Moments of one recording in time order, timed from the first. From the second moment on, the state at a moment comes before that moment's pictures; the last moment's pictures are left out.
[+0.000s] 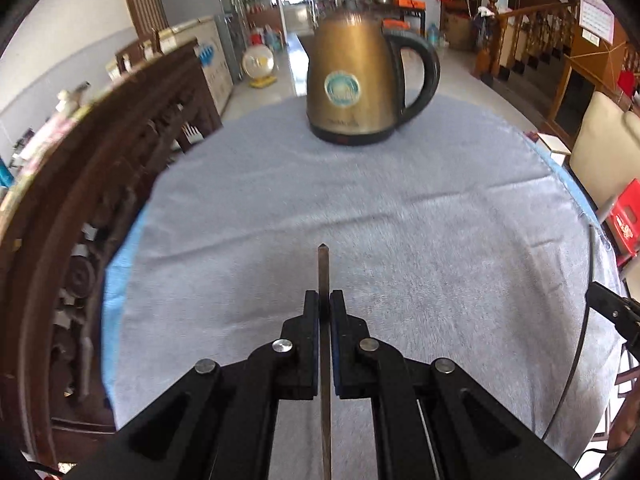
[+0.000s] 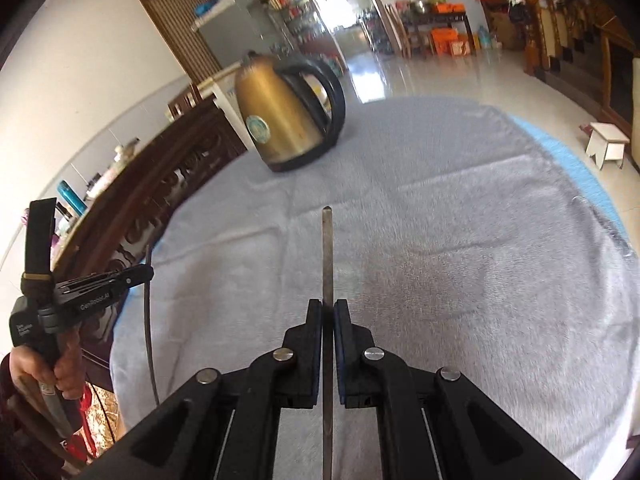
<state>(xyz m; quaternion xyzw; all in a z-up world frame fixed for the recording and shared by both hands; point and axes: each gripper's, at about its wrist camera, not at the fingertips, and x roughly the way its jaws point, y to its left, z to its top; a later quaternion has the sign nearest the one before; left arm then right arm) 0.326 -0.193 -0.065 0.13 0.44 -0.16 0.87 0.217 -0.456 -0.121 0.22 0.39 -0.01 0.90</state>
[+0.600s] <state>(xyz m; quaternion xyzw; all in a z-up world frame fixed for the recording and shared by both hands) 0.255 -0.130 0.020 0.09 0.33 -0.12 0.93 0.131 -0.410 -0.021 0.18 0.27 -0.01 0.95</state>
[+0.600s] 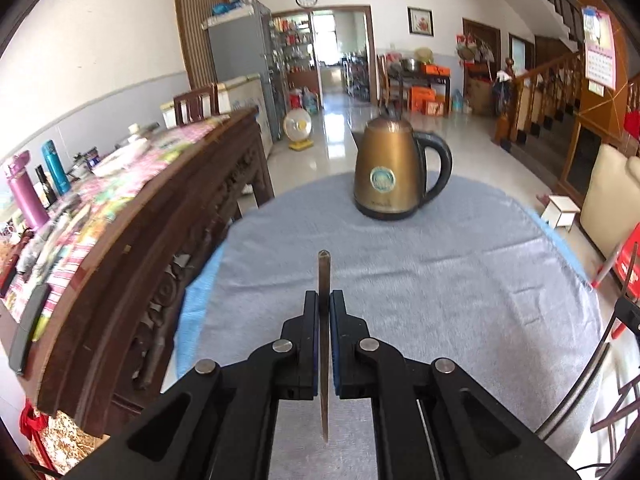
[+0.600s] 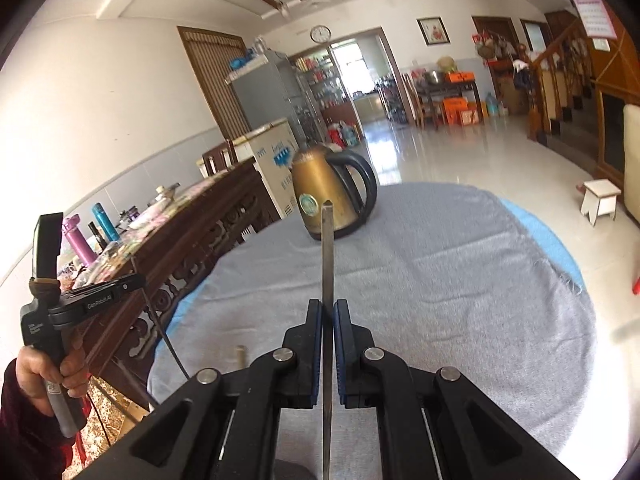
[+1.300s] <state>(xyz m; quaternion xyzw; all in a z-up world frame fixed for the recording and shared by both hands) 0.141 -0.125 0.087 0.10 0.24 -0.18 0.95 0.093 -0.368 0.030 0.16 0.20 0.02 0.97</state>
